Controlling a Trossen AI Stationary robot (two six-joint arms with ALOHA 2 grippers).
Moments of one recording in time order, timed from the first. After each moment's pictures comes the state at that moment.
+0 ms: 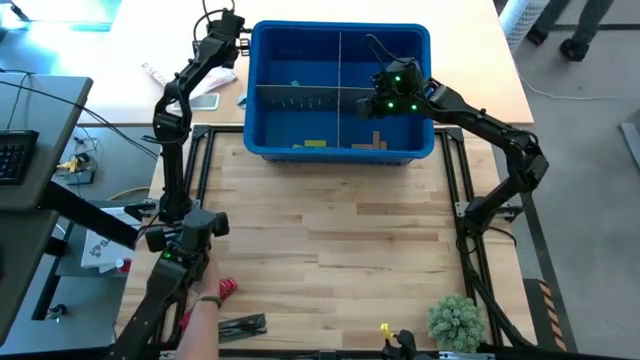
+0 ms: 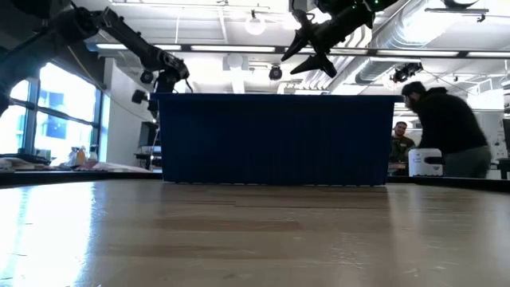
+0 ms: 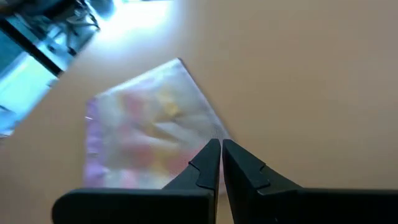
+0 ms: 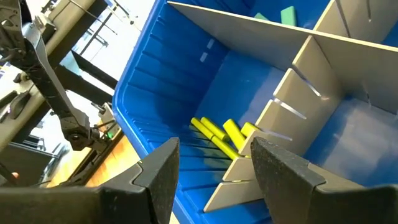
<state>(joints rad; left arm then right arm) 1.24 2.18 2.04 -0.62 -0.71 -0.25 -0.67 1.57 1.50 -0.50 -0.30 0.47</state>
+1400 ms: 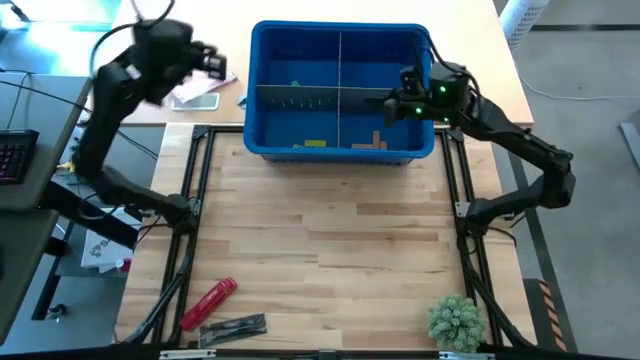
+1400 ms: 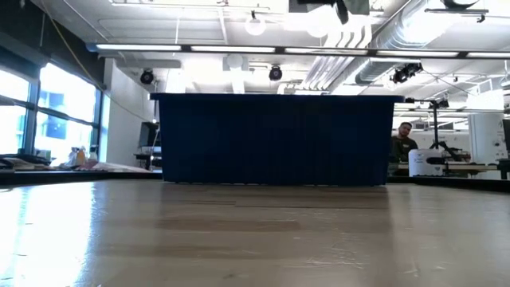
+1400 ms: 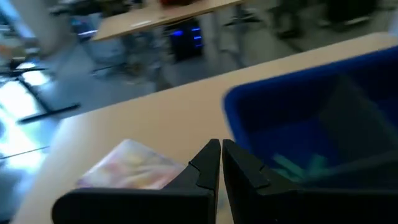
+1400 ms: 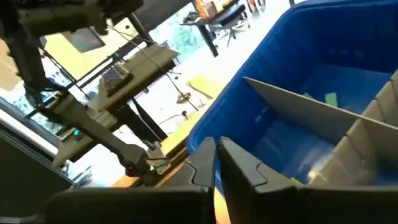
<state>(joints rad) 0.76 1.36 2.04 -1.11 -0.64 -0.08 -0.50 1.31 1.50 -0.42 -0.15 0.47</state>
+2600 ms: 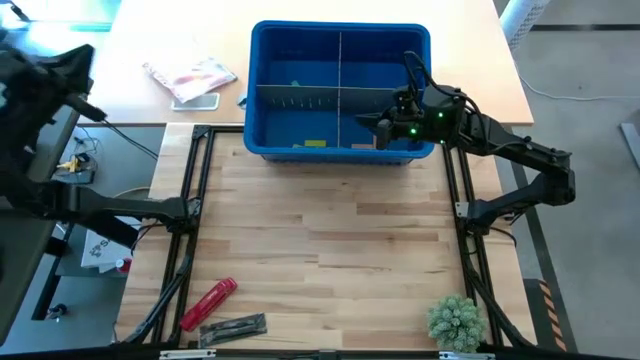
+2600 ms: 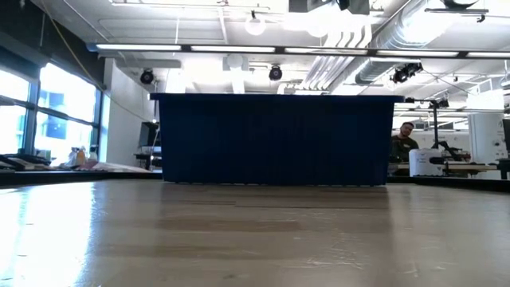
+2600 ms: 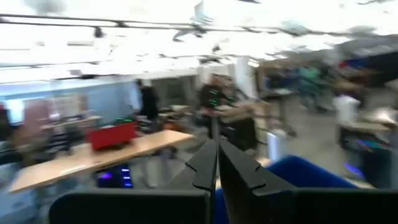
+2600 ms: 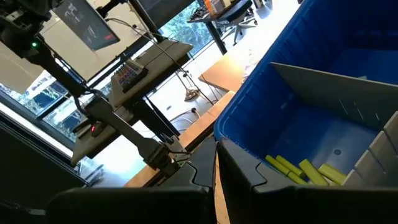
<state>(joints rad) 0.28 0.86 2.07 -0.94 -0.68 0.33 -0.27 1.30 1.50 -0.43 0.06 0.57</state>
